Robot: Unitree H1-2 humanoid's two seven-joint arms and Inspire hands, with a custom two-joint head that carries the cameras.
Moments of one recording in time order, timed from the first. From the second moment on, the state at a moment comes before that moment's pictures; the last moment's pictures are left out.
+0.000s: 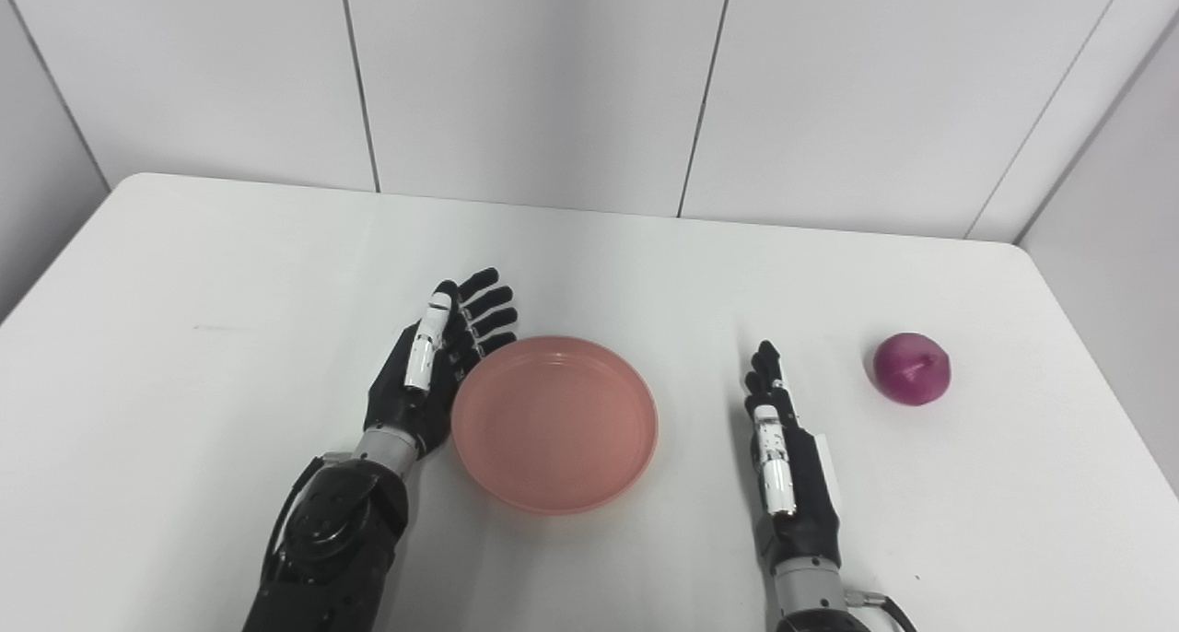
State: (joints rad) left arm -0.23 -0.14 -0.03 0.11 -0.17 0.16 -0.02; right arm 0.02 -0.05 -0.01 -0.13 0.05 0.04 0.03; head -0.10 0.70
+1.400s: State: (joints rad) left arm -0.23 -0.12 0.01 0.16 -0.17 0.06 -0.05; right arm -0.07 -0.14 -0.06 -0.29 -0.02 0.20 0.01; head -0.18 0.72
